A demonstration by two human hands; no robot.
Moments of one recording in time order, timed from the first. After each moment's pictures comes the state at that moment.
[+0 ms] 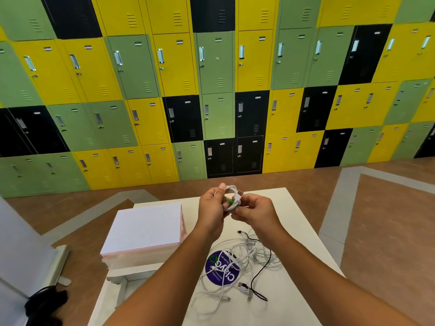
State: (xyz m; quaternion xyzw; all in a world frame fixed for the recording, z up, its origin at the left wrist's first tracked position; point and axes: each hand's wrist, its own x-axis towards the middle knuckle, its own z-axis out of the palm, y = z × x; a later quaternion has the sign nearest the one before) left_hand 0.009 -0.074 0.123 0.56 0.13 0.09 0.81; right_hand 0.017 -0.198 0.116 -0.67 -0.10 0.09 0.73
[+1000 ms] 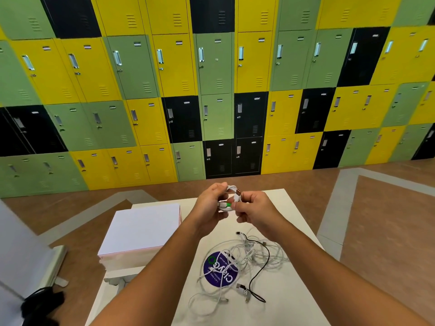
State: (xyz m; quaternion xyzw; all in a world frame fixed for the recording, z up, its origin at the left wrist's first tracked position) left_hand 0.009 -0.056 0.139 0.60 0.10 -0.04 0.79; right_hand 0.028 -0.203 0.134 -0.71 -0.14 0.16 0.68
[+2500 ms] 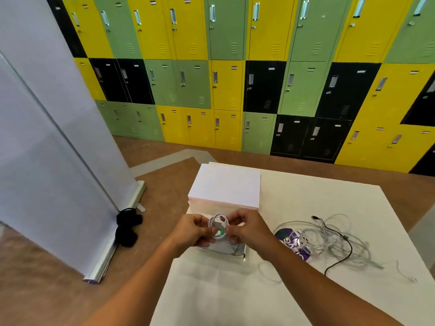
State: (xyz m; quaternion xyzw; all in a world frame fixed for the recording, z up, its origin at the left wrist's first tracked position) left_hand -0.176 0.151 0.024 0.68 0.30 -0.01 0.67; right_hand -0.078 -0.019 0.038 -0.74 -0.19 0.31 0.57
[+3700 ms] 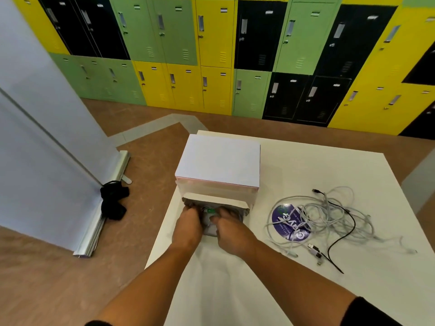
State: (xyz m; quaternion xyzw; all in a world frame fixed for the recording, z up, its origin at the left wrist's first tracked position) left_hand -0.144 0.158 -0.104 0.90 0.32 0.03 0.30; right_hand -0.076 0.030 -0.075 -0.88 -0.38 0.24 0.13
